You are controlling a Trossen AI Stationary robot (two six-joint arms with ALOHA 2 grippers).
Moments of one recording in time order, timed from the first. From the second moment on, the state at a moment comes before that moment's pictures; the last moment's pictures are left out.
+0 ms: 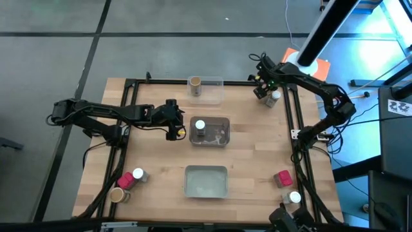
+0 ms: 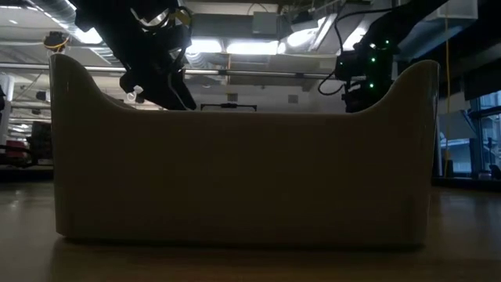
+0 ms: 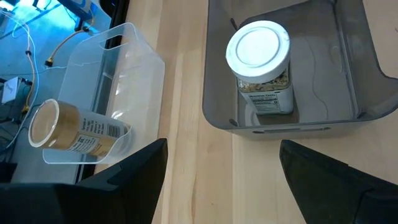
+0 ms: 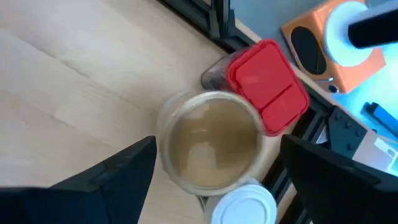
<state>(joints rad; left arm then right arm) 0.11 1.21 0.74 -0.30 -0.32 0.36 -0.88 1.53 1.17 -0.94 0.24 0.05</state>
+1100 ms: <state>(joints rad) 0.11 1.21 0.74 -0.30 -0.32 0.35 -0.86 1.59 1.15 -0.84 0.14 0.04</state>
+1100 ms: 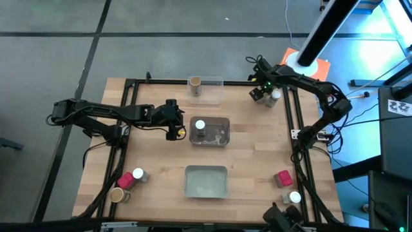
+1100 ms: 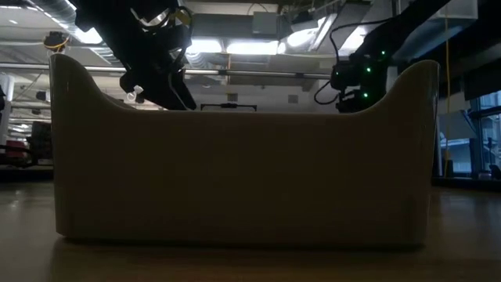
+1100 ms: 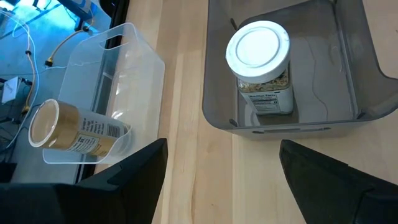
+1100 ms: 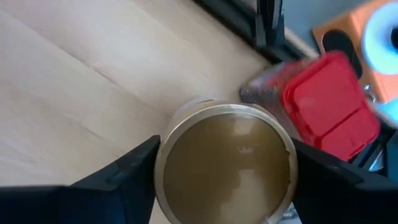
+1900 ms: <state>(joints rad) 0.11 1.21 0.74 -0.42 -0.32 0.34 -0.57 1.60 1.43 -0.63 0.04 0.01</state>
